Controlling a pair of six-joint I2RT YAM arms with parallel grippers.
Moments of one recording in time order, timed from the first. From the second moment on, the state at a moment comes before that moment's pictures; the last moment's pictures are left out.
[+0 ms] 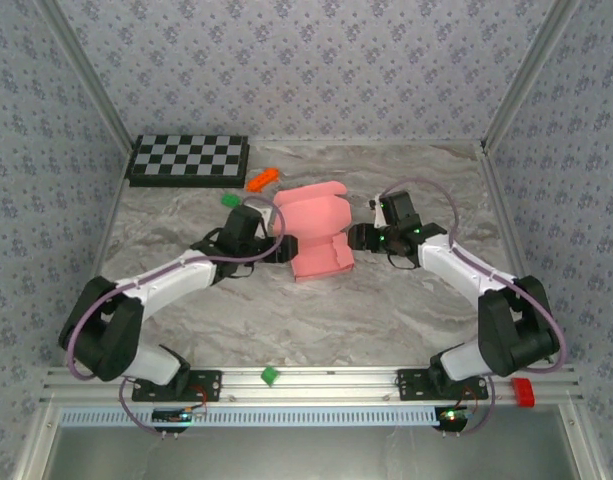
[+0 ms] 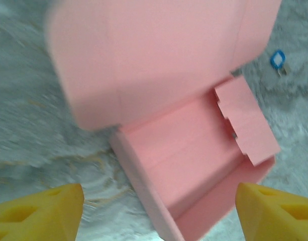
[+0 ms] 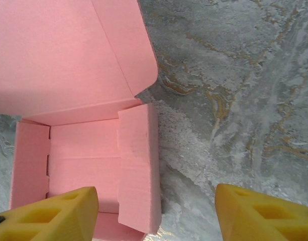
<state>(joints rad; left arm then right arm) -0.59 1.41 0.81 -0.12 0.14 -0.51 0.38 1.43 0.90 -0.34 -0.18 0.38</state>
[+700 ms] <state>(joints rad) -0.38 1.66 0.97 0.04 0.42 -0.28 0.38 1.50 0.88 -0.23 -0.23 0.41</state>
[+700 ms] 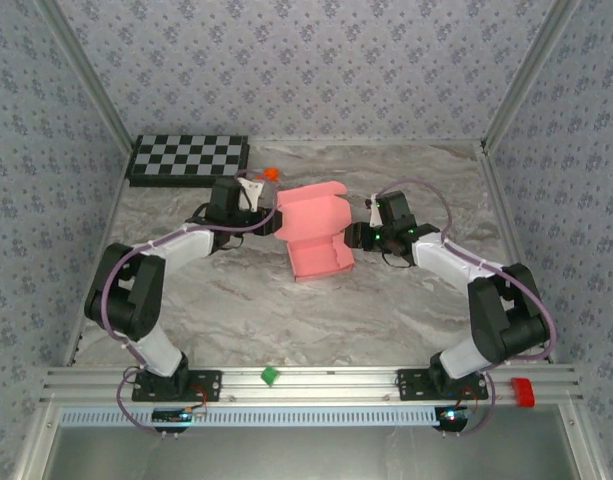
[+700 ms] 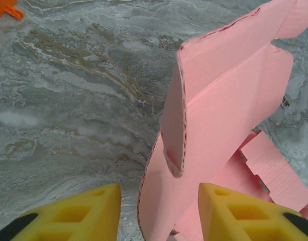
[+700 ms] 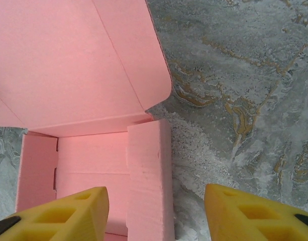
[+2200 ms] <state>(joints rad) -0.37 1.71 1.00 0.03 0.49 -0.22 0.46 1.67 0.93 -0.18 -0.14 0.40</state>
